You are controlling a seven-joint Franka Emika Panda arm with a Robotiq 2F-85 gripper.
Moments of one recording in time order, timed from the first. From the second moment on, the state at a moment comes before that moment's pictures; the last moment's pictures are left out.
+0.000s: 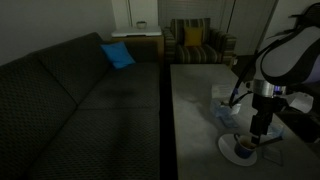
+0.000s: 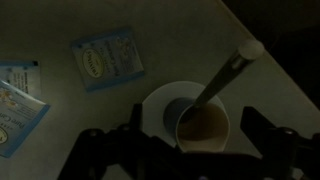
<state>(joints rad) -0.04 1.21 0.15 -1.62 -0.09 2.50 -0.43</state>
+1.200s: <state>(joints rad) -0.09 1.21 0.18 -1.59 -0.12 2.44 -0.68</state>
